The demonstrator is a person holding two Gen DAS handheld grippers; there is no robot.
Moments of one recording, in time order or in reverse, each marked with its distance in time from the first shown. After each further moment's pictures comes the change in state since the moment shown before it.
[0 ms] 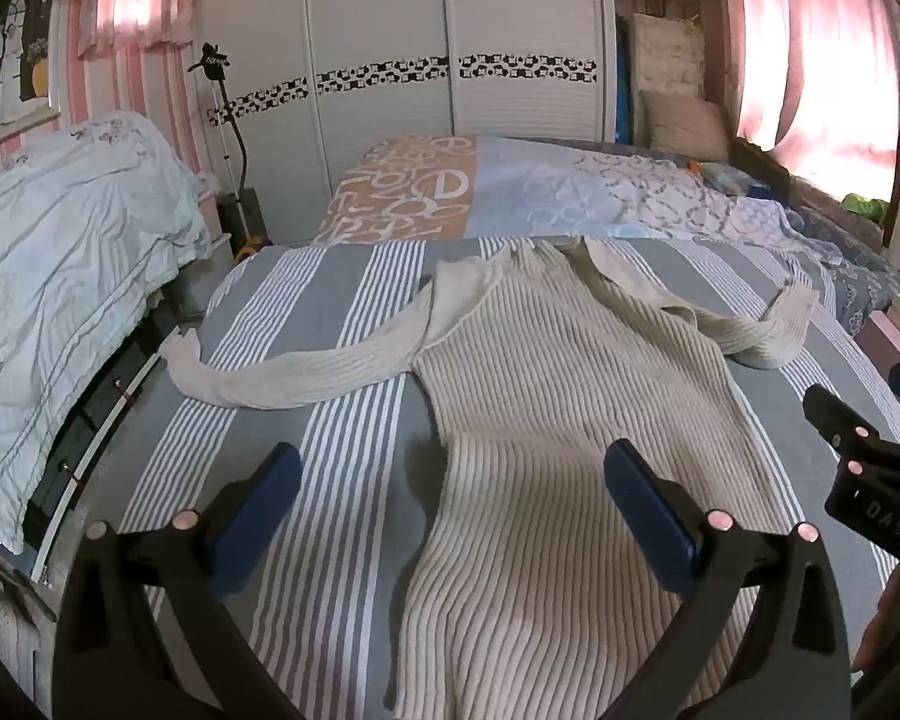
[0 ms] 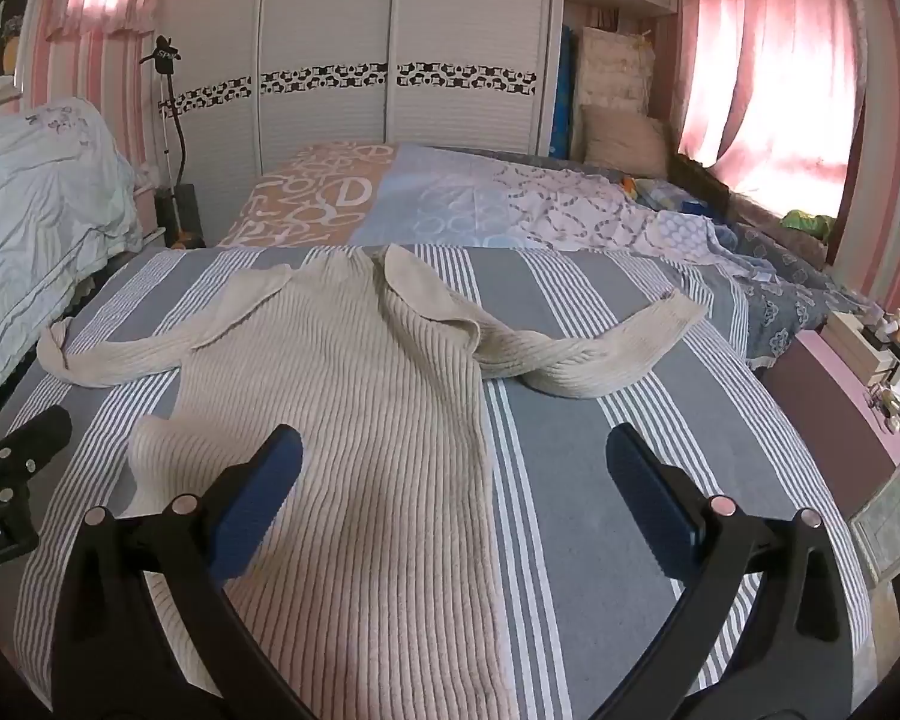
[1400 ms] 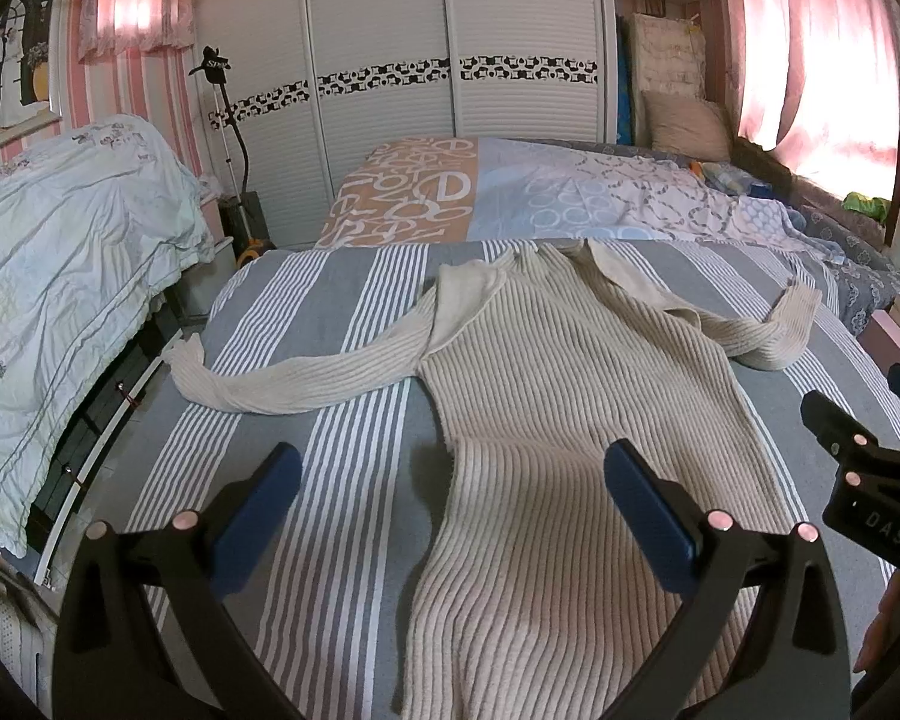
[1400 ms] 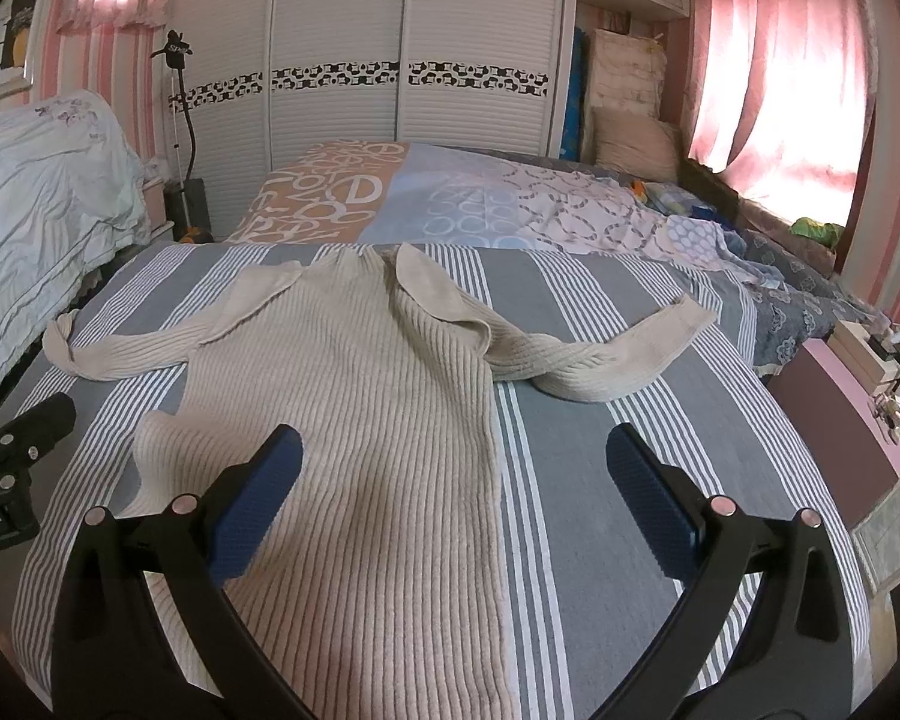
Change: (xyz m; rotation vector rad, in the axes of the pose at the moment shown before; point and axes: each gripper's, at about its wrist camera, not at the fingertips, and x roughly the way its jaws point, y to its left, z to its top) left arm 0.001 0.003 0.005 0.005 -0.006 0.000; right arm 0.000 0.005 0.001 -0.018 -0.004 0.020
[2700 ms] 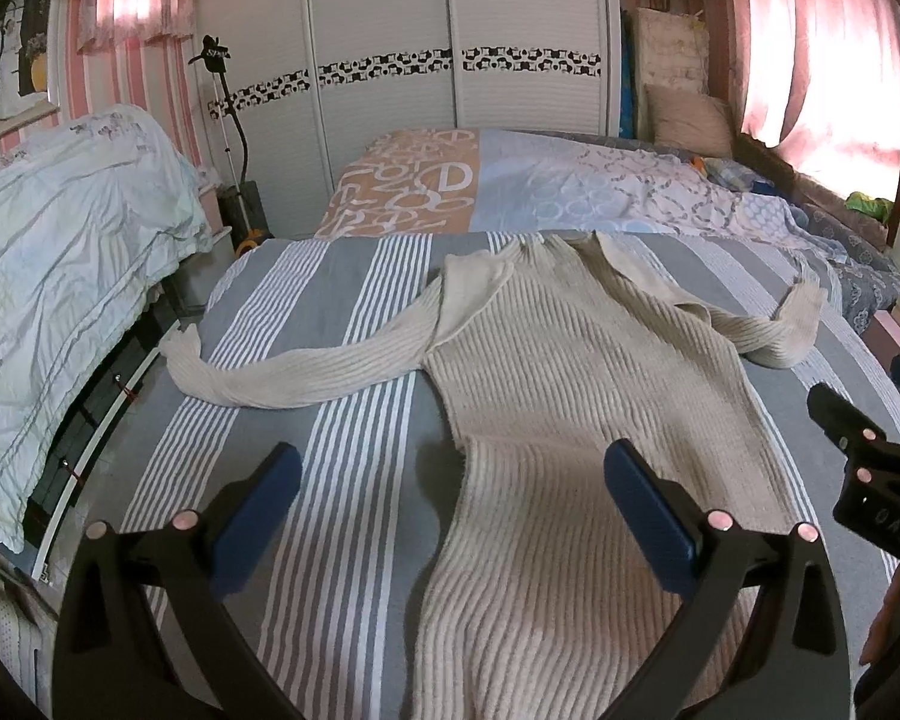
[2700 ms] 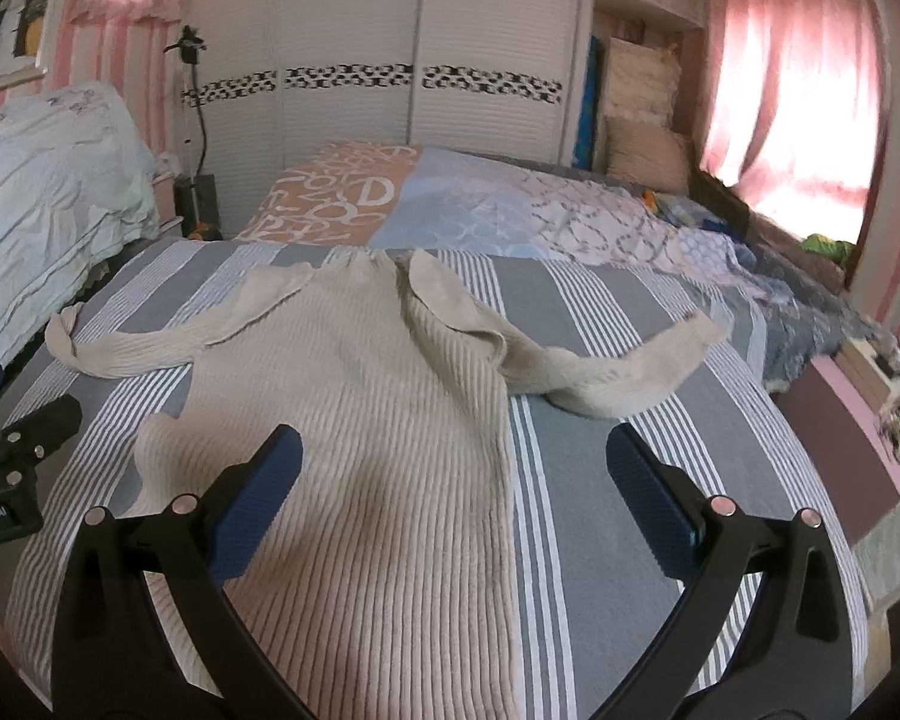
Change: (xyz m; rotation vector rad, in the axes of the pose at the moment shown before) left arm 0.017 0.014 -0.003 -0.006 0.018 -0.002; right arm 0.017 0.009 0.008 -0.063 -0.015 0.060
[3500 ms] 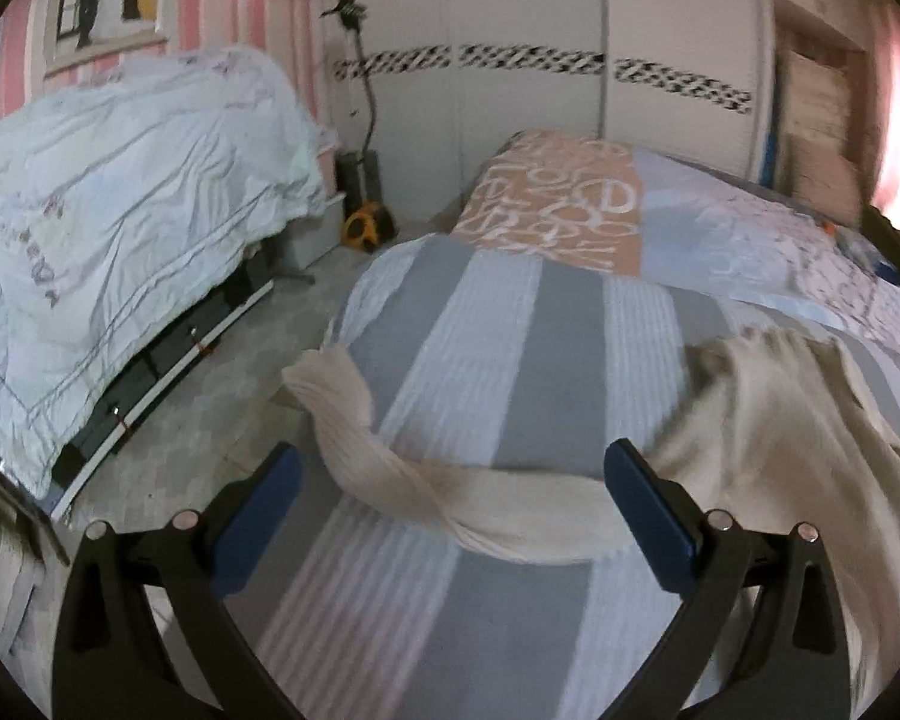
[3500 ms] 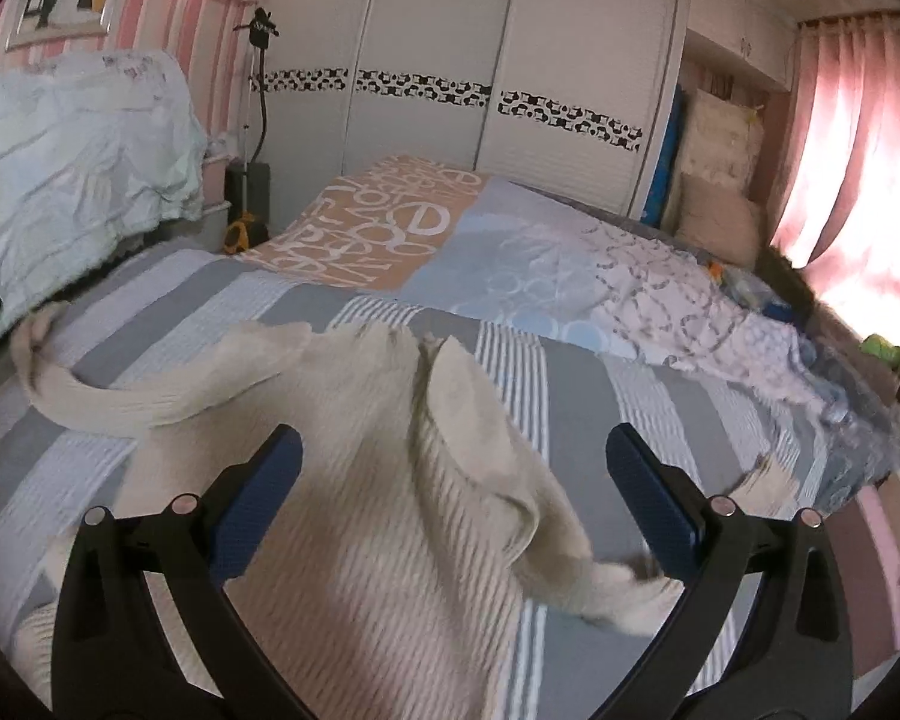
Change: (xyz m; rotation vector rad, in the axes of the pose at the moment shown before) left arm 0.124 0.210 0.062 -0.221 0.032 0.221; right arm 0.129 -0.004 0.096 -0.189 -0.065 0.029
